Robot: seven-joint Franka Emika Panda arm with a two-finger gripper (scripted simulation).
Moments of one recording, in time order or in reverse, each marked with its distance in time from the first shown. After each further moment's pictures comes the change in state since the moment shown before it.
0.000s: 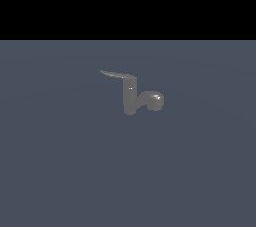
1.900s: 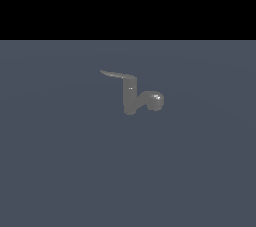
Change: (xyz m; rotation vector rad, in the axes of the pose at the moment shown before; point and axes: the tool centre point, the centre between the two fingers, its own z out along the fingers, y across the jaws) arm 0.115 -0.092 0.129 -0.001 -0.010 0.541
